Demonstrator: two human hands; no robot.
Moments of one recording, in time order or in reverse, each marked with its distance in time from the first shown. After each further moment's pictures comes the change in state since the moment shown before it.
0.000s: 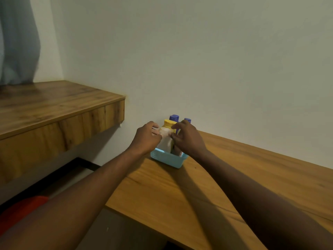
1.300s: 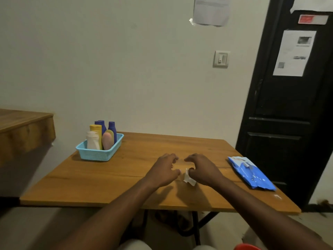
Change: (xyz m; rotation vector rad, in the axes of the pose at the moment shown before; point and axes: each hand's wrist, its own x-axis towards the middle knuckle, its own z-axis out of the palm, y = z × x) left_hand -0.216 0.185 0.192 0.073 -0.499 0.410; right_hand -0.311 0.091 -0.224 -0.279 -0.145 0.421
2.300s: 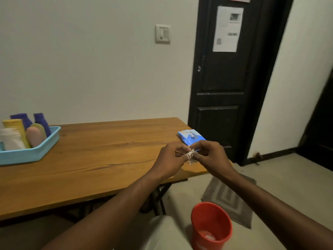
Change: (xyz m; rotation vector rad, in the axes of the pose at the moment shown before) left_hand -0.005 0.134 0.126 -0.527 -0.138 0.210; right_hand -0.139 0.133 -0.039 0.489 0.440 0.197
